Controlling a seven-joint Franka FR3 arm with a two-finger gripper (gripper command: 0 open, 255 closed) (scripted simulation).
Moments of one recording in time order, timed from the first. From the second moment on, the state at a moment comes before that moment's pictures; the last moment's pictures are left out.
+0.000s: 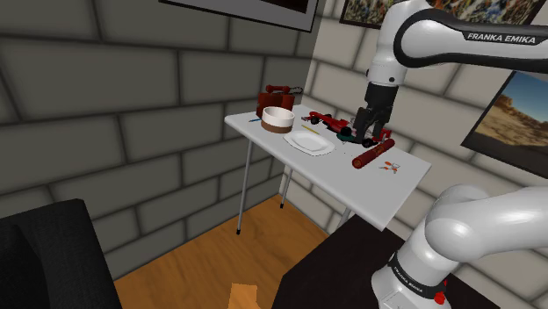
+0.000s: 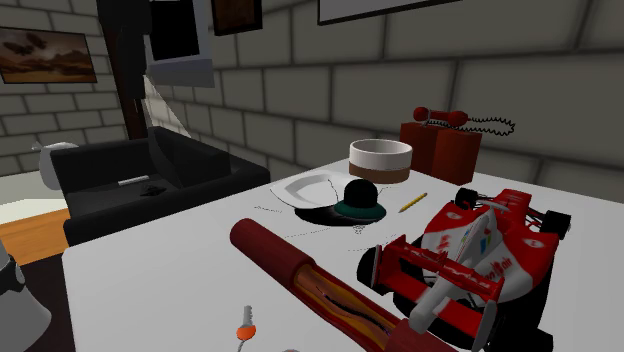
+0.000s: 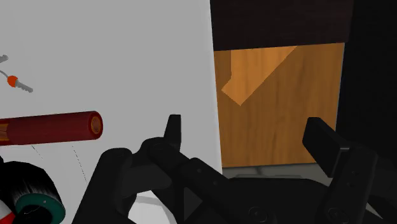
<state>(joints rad) 0.00 -0.79 -0.05 -2.45 -0.08 1.54 0.06</state>
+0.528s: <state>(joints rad) -0.04 -0.69 -0.18 -2.41 -0.15 1.67 -0.07</state>
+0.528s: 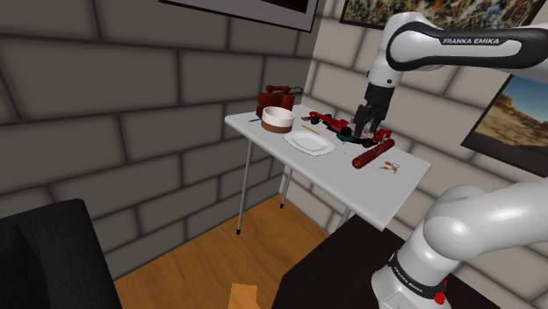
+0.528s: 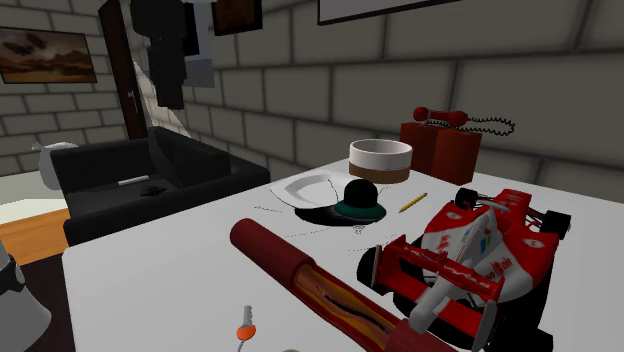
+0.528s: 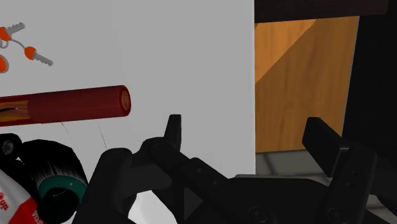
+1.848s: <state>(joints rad) -0.06 -0.07 -0.58 -1.97 0.04 1.96 -0.57</state>
